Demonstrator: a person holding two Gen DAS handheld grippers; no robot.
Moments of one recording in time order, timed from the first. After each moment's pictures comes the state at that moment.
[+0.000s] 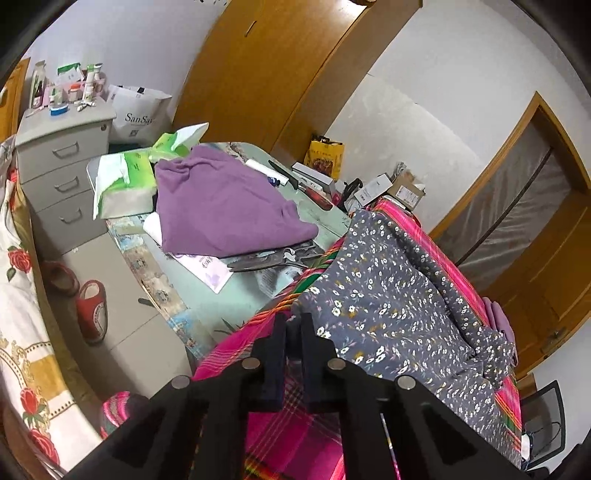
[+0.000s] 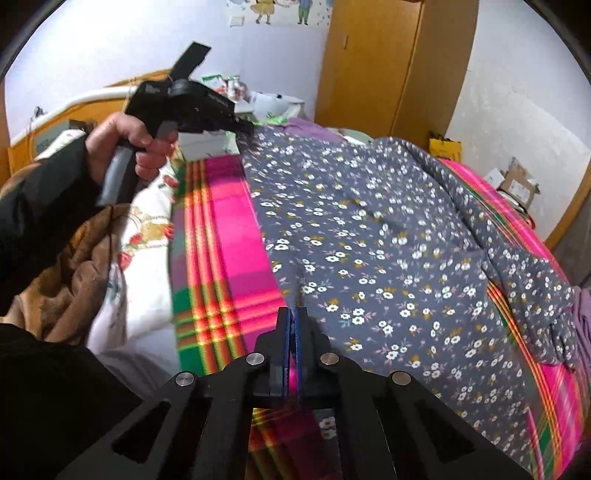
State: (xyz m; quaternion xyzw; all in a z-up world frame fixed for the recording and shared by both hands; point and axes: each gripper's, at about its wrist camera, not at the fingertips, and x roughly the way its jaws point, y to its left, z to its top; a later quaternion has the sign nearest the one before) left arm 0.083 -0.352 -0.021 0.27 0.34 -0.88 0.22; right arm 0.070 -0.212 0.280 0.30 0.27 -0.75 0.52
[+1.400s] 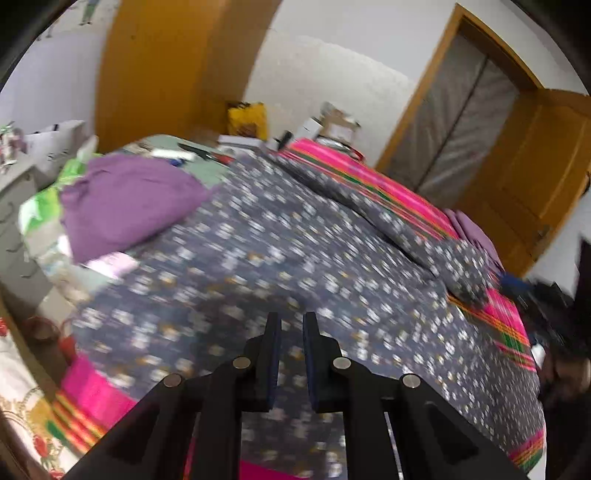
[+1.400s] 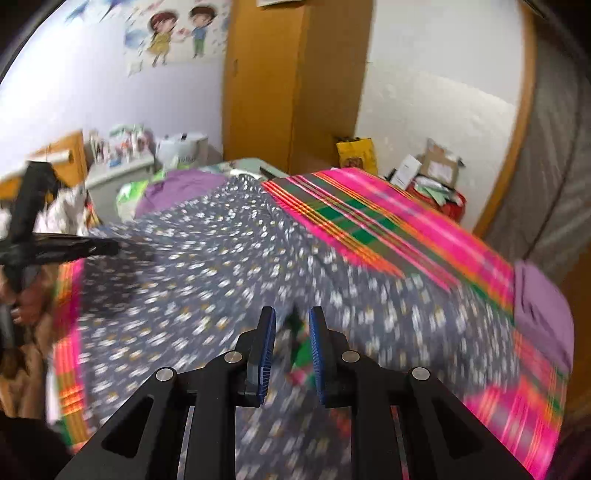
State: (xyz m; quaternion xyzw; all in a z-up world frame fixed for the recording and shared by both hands) left arm 0.009 -0.239 -0.011 0.35 0.23 -0.90 0.09; right arm -0.115 -0.195 0.331 0.29 0.23 -0.84 0.40
